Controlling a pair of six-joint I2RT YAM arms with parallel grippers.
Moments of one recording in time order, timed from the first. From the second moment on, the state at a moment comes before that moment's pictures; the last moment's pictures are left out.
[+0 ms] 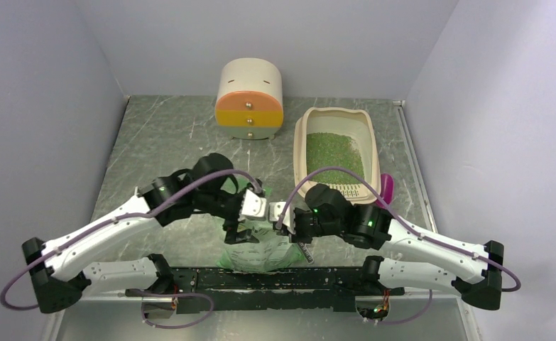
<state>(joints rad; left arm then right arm) -0.95 1.04 1.08 -0.69 0.62 0.51 1.15 0.92 0.85 -0.53 -0.26 -0.40</state>
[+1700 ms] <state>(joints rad) -1.02 0.87 0.85 -0.68 0.35 0.26 1.15 0.58 0.82 -0.66 0.44 0.67</state>
